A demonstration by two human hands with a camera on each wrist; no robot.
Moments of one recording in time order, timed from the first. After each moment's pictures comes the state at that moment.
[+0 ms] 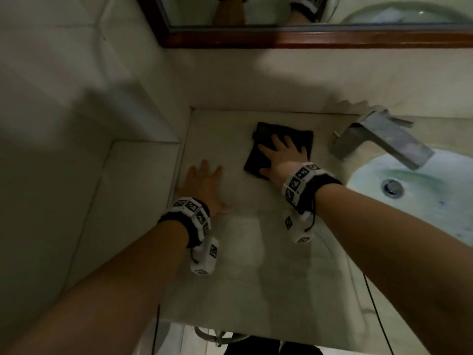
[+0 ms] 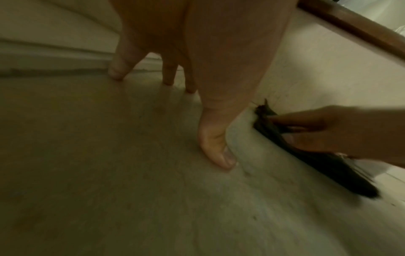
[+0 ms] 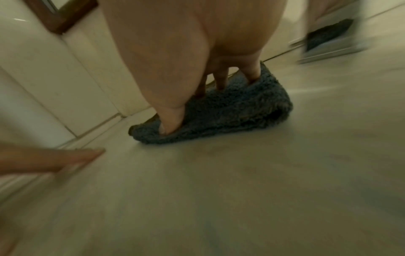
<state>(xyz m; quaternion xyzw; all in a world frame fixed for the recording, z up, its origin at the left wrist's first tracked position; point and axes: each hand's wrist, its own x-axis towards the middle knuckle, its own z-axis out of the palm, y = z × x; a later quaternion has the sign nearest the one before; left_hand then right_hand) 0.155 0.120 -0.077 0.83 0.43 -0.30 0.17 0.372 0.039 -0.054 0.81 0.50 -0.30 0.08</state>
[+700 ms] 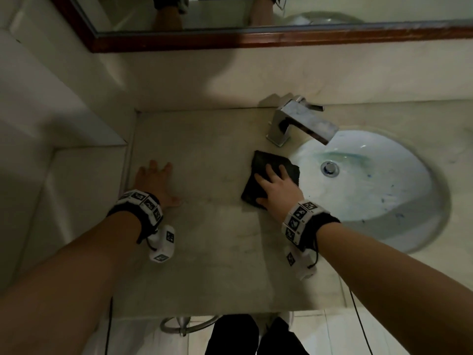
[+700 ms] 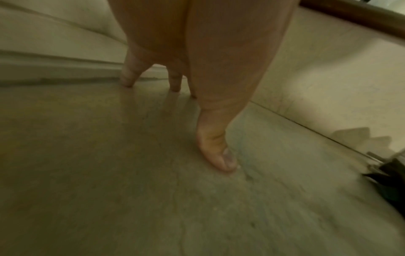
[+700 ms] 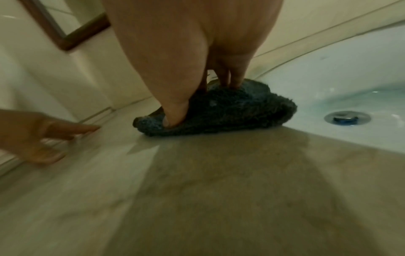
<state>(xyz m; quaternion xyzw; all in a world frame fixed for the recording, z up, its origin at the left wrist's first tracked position) 0.168 0.110 -0.050 0.84 0.43 -0.33 0.11 0.378 -0.126 -0.052 0.84 0.48 -0.26 0.05</state>
